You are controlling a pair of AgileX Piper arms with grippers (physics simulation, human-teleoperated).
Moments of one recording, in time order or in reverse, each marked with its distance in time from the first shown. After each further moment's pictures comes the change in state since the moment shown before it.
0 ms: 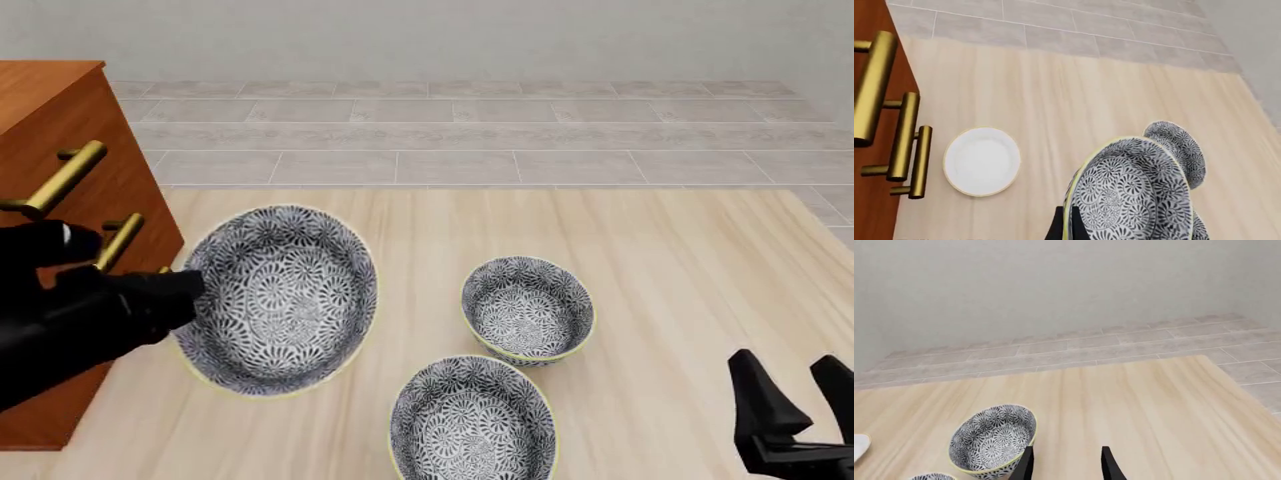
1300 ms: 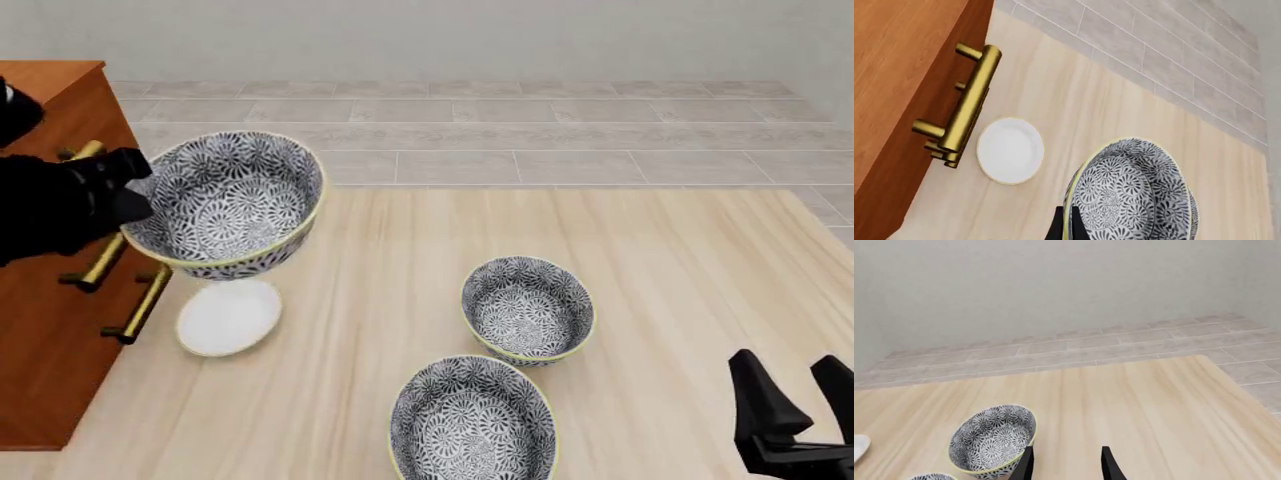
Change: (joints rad) left arm 0.211 0.259 -0.432 0.365 -0.234; right arm -0.002 -0.003 0.000 0.002 0.000
